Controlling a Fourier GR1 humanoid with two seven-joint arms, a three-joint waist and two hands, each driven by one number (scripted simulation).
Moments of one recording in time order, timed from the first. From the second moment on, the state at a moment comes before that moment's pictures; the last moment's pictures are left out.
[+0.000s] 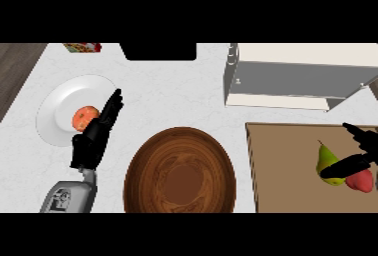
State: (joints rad) left arm -0.16 0.09 -0.04 -1.46 -0.14 0.00 0.03; right arm -0.16 -0.44 -0.16 -1.35 0.39 0.36 0.74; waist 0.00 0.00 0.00
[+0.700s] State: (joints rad) left arm -0.18 0.08 -0.02 -1.45 -0.15 -0.02 0.04; right arm -0.17 -0.41 -0.16 -1.28 0.46 0.40 0.64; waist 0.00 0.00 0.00
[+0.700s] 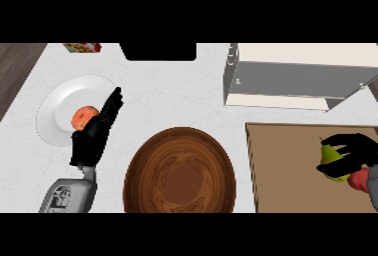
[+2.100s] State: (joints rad) left arm -0.18 0.07 -0.02 -1.42 -0.16 -0.03 0.01; right arm -0.36 -0.01 0.73 -1.71 0.93 -0.29 1.02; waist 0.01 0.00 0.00
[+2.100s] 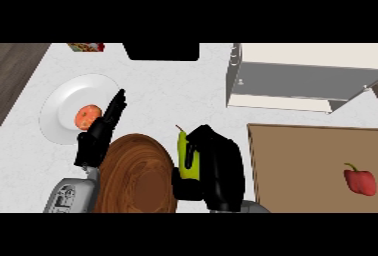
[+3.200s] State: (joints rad) left arm -0.17 0.07 -0.01 -1.44 -0.16 -0.02 0.02; right arm -0.74 -0.01 0.46 -1.92 1.29 -0.03 1.17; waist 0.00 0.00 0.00
